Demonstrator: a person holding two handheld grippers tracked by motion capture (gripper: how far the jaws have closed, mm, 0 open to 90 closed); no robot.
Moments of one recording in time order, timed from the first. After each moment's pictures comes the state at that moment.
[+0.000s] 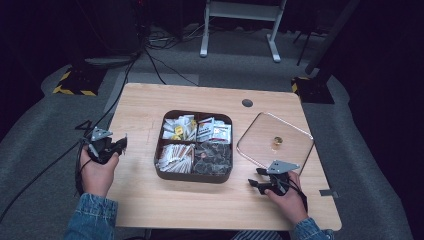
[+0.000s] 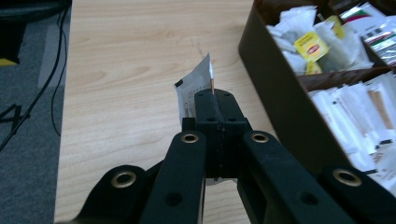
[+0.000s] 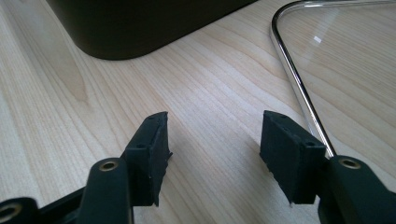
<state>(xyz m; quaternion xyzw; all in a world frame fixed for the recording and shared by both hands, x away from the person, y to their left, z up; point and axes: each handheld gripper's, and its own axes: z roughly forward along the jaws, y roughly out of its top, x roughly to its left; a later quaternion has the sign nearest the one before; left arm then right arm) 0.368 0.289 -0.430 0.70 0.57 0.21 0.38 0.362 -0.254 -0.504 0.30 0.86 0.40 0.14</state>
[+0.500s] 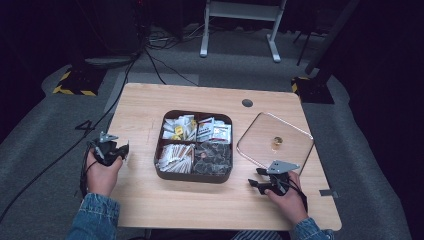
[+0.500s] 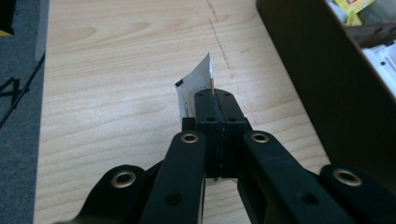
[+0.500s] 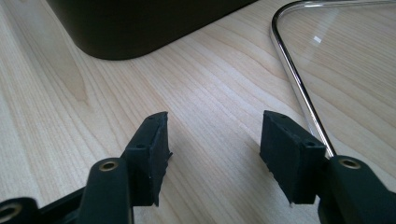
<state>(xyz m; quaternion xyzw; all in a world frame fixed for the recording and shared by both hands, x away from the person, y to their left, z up) 0.377 0.287 -0.458 0.72 0.58 0.19 0.33 0.362 -0.254 -0.504 0.30 0.86 0.40 0.14</state>
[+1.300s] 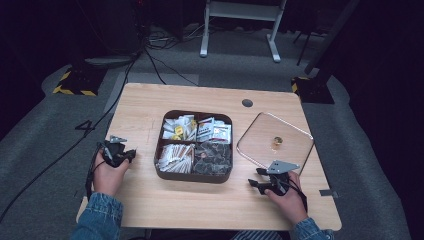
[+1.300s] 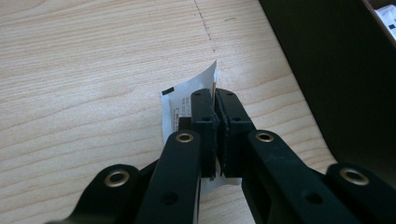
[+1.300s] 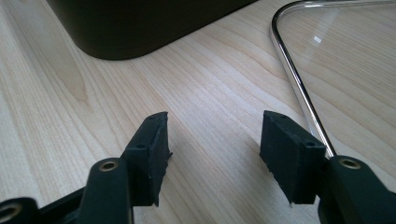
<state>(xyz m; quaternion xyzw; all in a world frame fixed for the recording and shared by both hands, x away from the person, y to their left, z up) 0.385 0.273 -0.472 0.74 0.58 0.15 0.31 0.362 -0.254 -0.504 0.30 0.86 0.40 0.14</state>
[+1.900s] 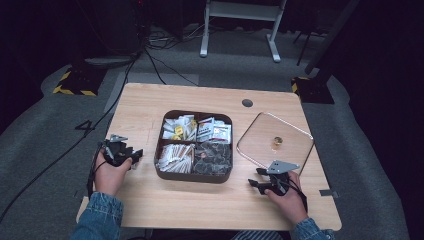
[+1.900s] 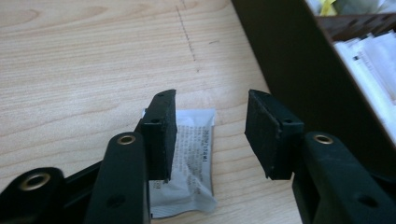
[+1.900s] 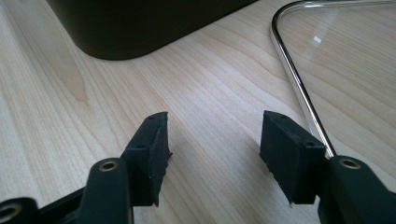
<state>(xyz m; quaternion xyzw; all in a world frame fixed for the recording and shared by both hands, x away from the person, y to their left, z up) 0.382 0.266 -0.465 0.72 0.58 0.15 0.35 0.362 -0.254 -0.504 0.30 0.86 0.40 0.14</state>
